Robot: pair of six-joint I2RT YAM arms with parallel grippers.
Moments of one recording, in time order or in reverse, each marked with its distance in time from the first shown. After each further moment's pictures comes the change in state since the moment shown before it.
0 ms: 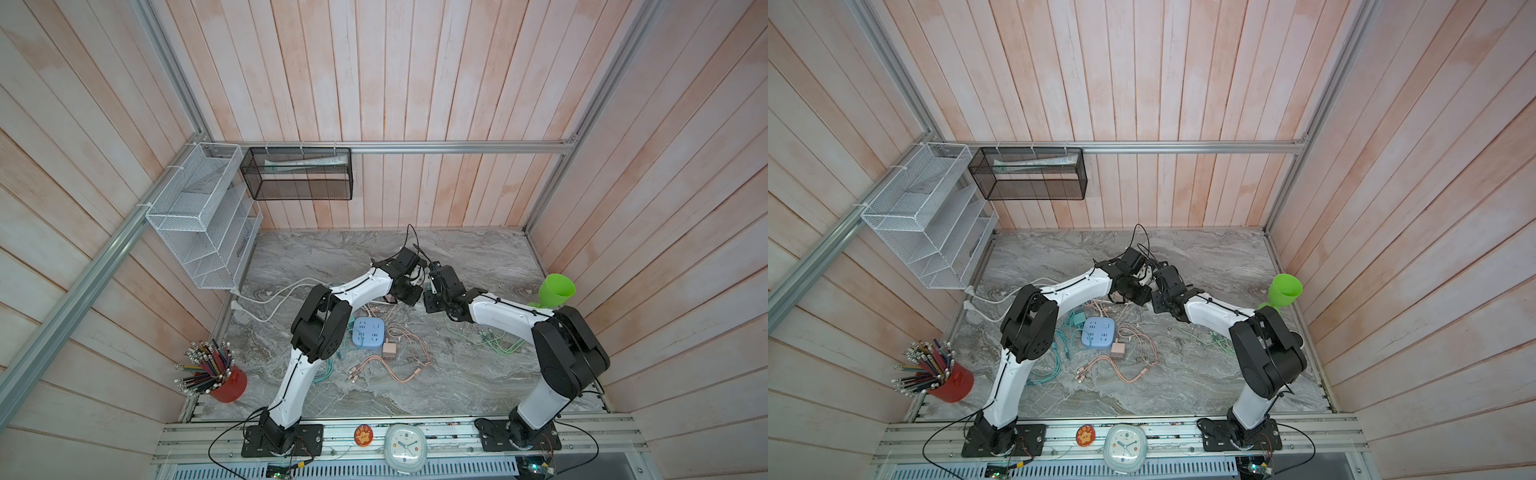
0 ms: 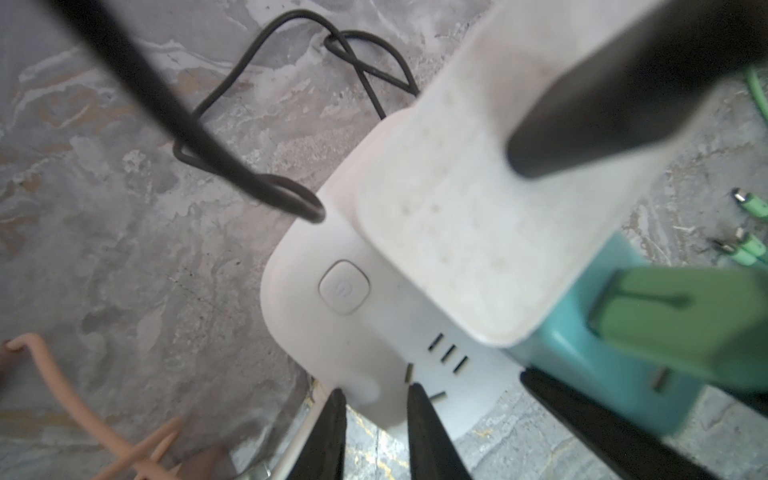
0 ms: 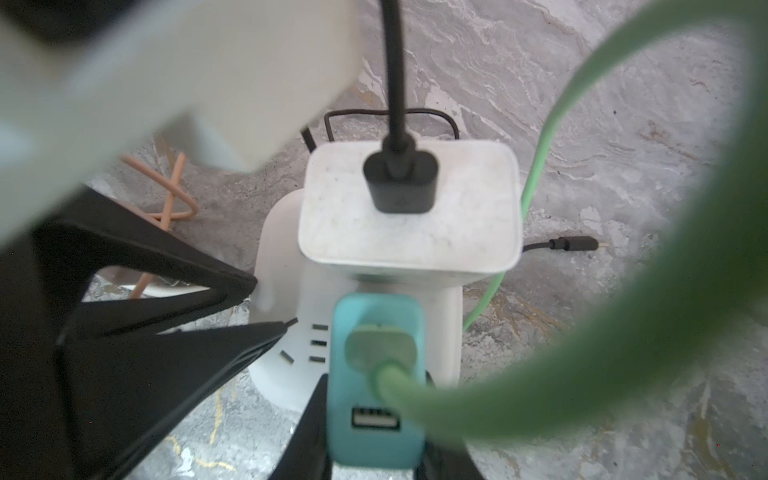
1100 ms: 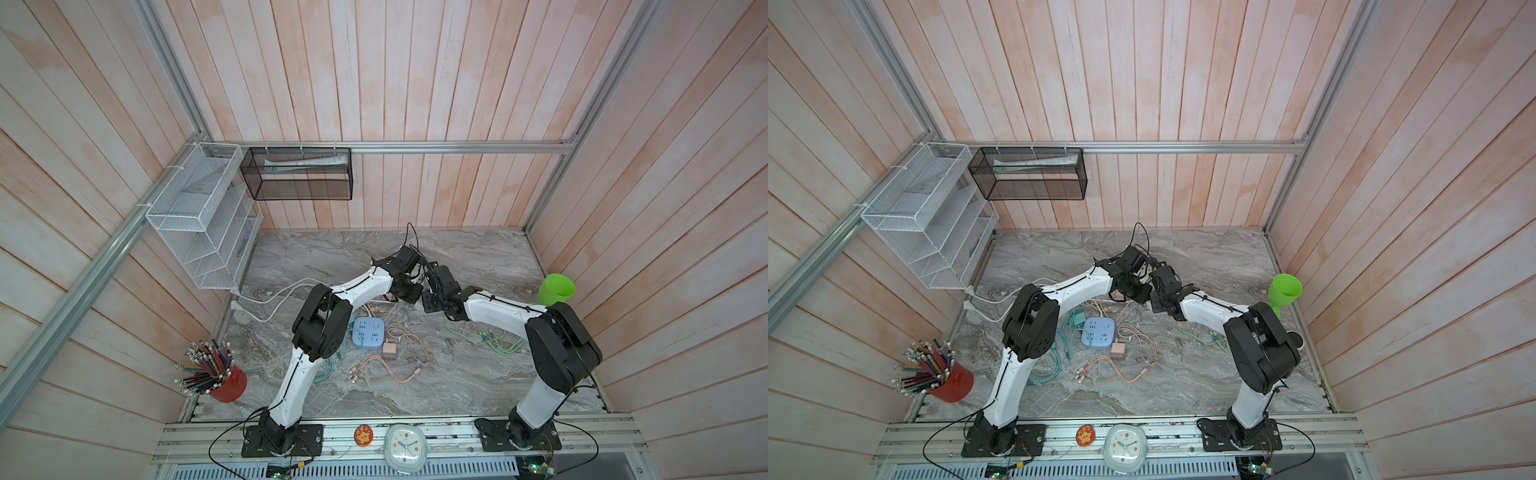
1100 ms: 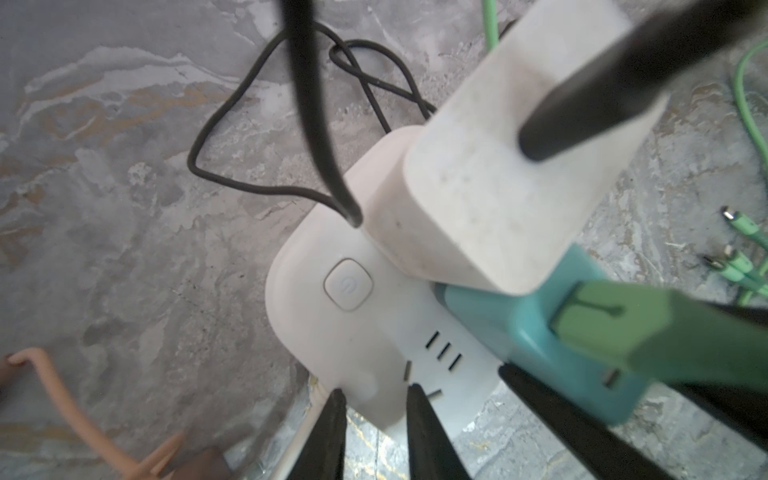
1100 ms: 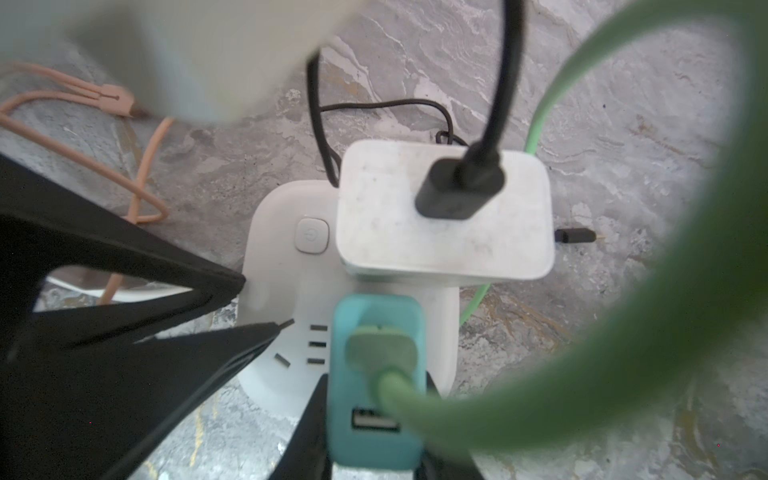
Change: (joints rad) left arm 0.004 0.019 0.033 -0.007 0.014 -0.019; right arm 0.006 0.034 0.025 -0.027 0.036 0.019
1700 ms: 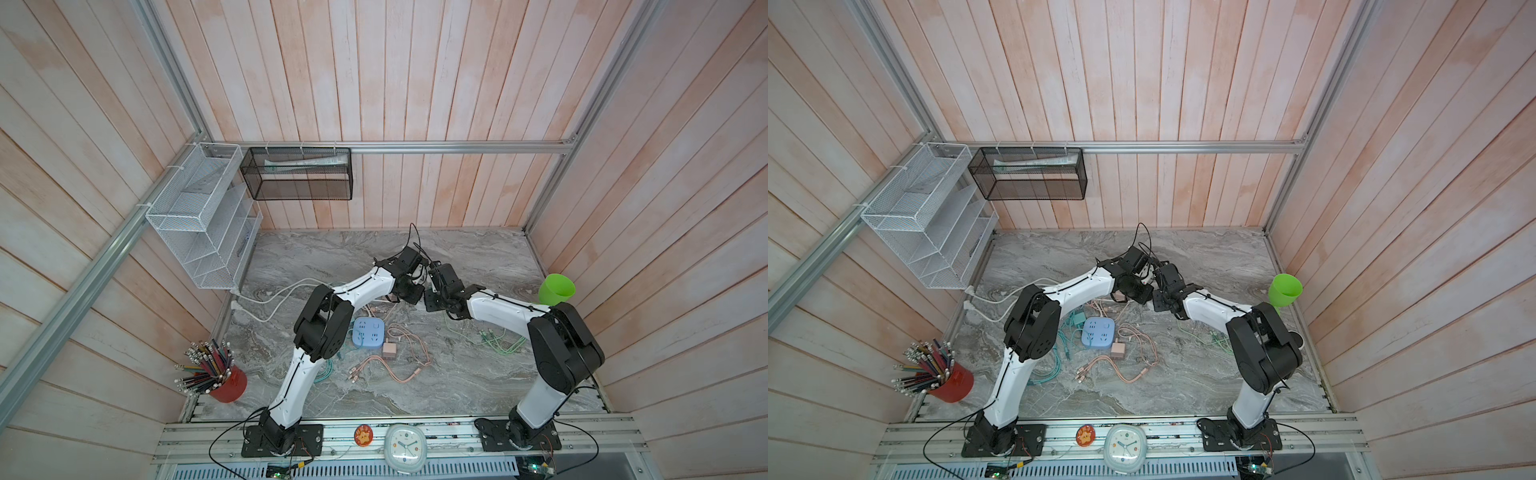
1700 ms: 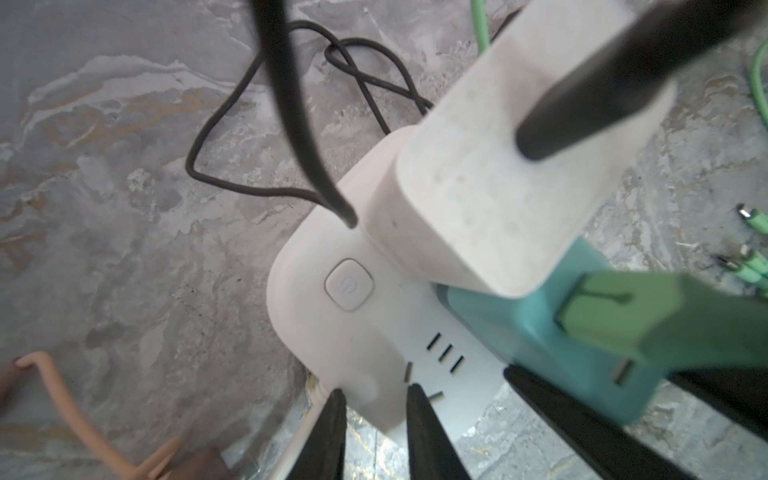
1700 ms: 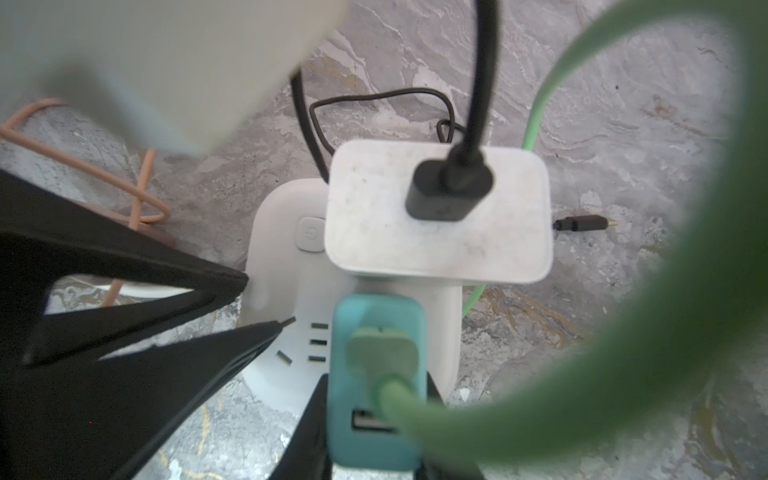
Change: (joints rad) left arm -0.013 0.011 0.019 -0.015 -0.034 0.005; right arm -0.016 0.005 0.020 -0.028 -0.030 0.010
